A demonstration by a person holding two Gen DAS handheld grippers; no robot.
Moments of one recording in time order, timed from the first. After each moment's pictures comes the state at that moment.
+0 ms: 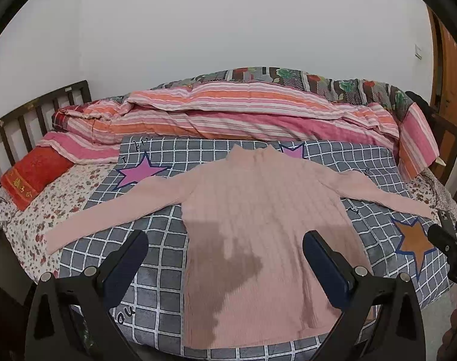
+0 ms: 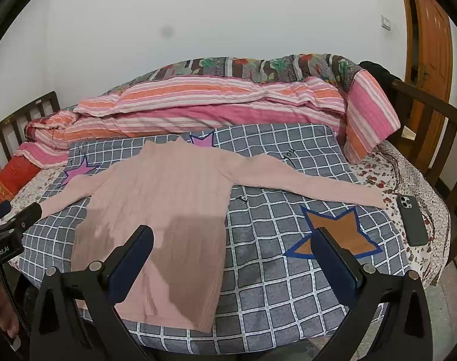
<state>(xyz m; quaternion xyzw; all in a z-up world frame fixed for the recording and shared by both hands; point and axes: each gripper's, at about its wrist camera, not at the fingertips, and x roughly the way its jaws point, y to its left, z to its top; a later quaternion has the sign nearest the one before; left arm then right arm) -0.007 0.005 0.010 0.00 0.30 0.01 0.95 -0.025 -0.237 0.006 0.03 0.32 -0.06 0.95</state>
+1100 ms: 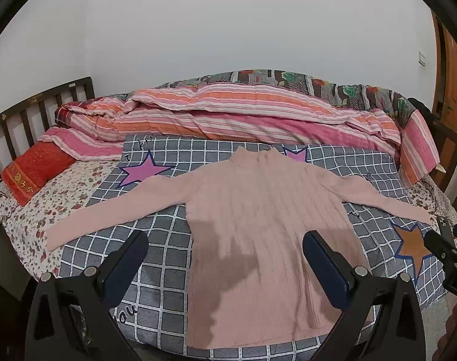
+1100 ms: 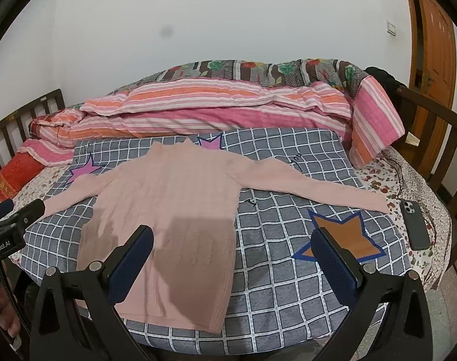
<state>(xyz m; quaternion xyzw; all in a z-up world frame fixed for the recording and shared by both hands) -0.007 0.011 0.007 -0.01 0.30 0.01 0.95 -0.024 -0.223 0.009 0.02 0.31 -0.05 0.95</state>
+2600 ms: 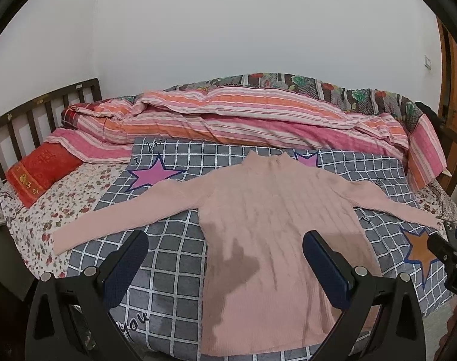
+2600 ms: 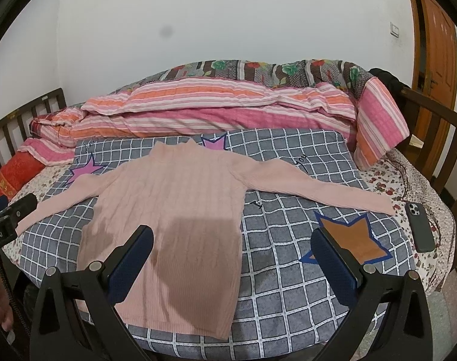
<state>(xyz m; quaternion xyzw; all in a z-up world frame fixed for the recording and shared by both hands) -0.002 0.033 0.009 -0.01 0.29 0.02 0.96 -0.015 -0.215 0.001 0.02 0.31 -0.05 0.95</state>
